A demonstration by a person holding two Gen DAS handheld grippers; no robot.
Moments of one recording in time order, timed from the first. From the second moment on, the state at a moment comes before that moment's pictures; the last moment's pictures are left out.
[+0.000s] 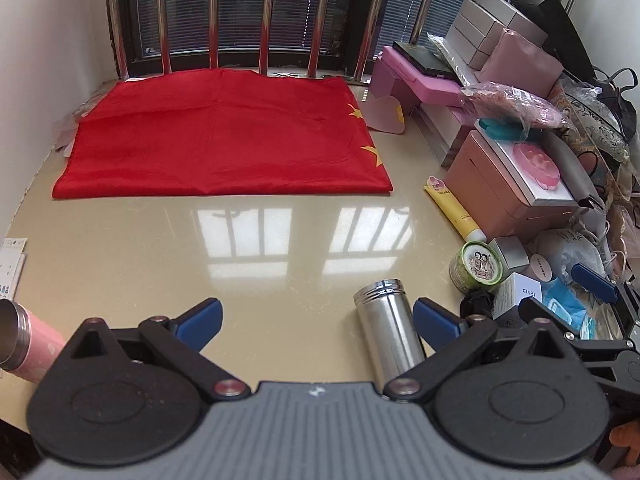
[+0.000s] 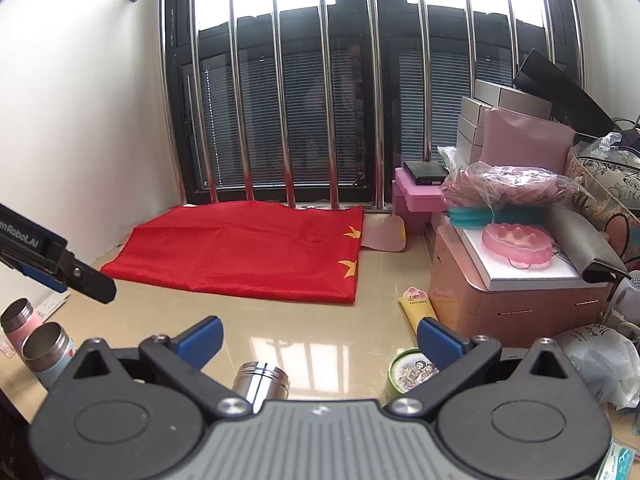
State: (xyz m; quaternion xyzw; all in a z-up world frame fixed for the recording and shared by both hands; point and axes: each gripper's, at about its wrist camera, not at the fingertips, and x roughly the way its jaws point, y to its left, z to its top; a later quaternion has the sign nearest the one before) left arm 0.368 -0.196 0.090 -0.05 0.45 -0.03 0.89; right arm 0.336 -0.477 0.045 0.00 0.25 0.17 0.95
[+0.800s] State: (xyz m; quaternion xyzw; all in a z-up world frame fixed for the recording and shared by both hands) left arm 0.289 -0.140 0.020 -0.01 0.43 -0.01 0.90; right arm 0.359 -0.378 -0.013 -0.04 0.46 0.18 0.87
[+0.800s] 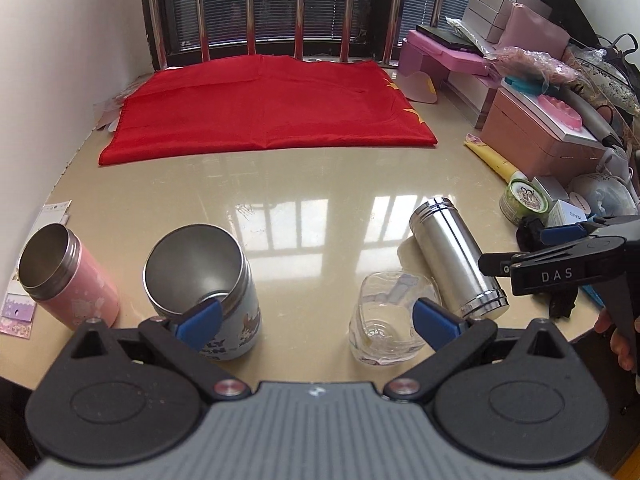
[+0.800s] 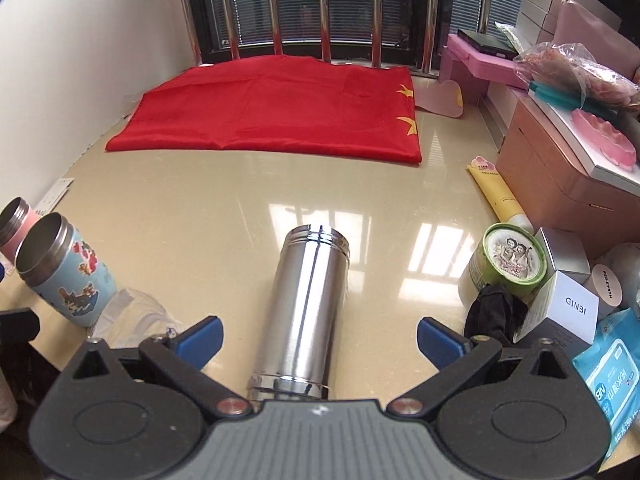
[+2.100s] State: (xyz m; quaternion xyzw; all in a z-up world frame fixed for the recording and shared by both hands) left arm 0.299 -0.137 0.016 -0.03 0.42 -0.03 0.90; right arm 0.475 -0.325 -0.066 -0.08 0.58 0.25 0.77
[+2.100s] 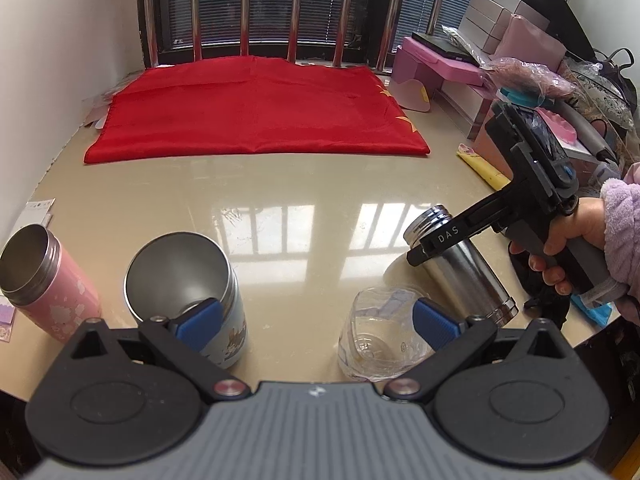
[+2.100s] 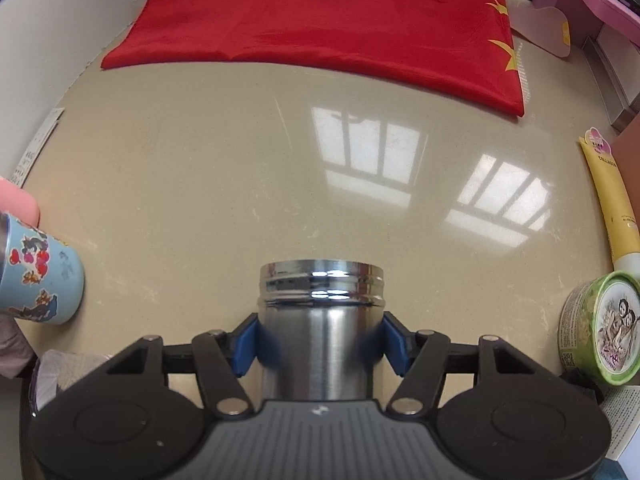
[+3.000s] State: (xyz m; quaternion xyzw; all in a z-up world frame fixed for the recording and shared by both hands) left arm 0.240 -0.162 -0.033 -0.01 0.35 -0.11 0.93; right arm 0.321 -0.354 -0.023 -0.06 0.27 0.24 0.93
